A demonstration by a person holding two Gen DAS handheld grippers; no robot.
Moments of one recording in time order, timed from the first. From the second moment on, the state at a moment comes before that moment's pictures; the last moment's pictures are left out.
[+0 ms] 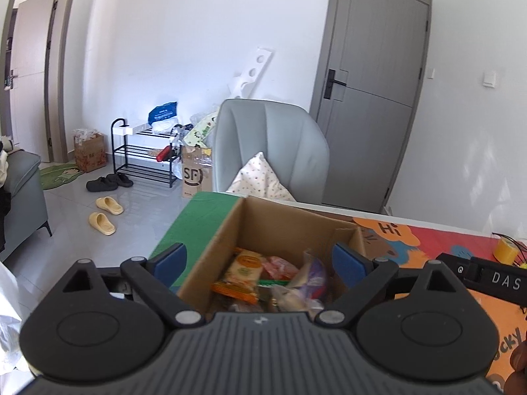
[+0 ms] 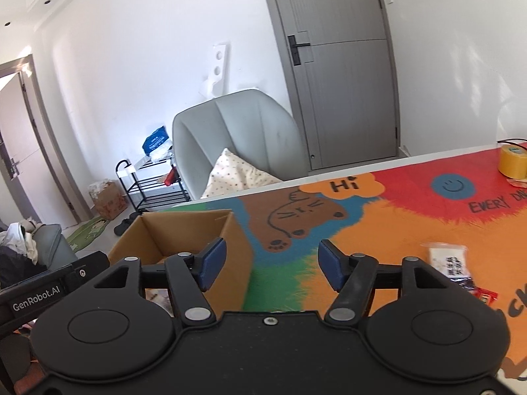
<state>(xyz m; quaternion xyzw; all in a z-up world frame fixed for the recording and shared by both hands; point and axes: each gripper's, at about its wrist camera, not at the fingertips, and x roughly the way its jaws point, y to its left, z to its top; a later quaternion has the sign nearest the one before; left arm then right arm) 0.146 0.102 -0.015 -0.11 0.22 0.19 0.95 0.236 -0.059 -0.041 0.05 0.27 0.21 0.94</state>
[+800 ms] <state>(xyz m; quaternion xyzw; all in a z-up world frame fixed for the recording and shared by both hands) 0.174 0.010 -0.026 -0.08 0.24 0.11 0.96 0.226 -0.166 -0.056 0.08 0.28 0.10 0.95</state>
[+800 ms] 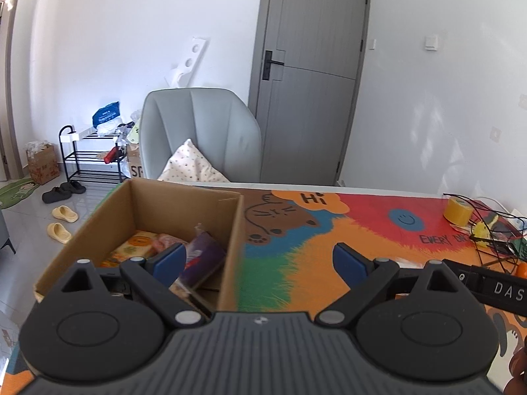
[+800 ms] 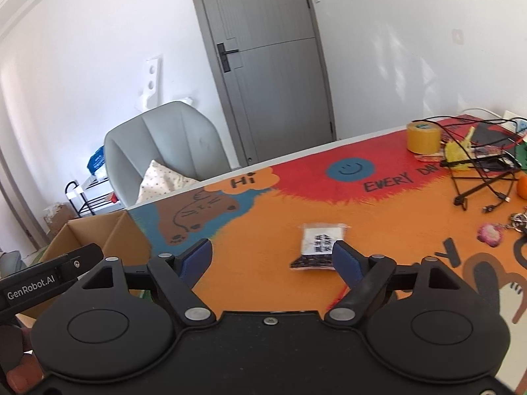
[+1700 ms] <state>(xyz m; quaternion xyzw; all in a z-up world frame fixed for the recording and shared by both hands) 0.226 -0.048 -0.071 -0.03 0.31 0.06 0.95 0.259 -0.215 -0.118 0.10 0.35 0.05 0.93</state>
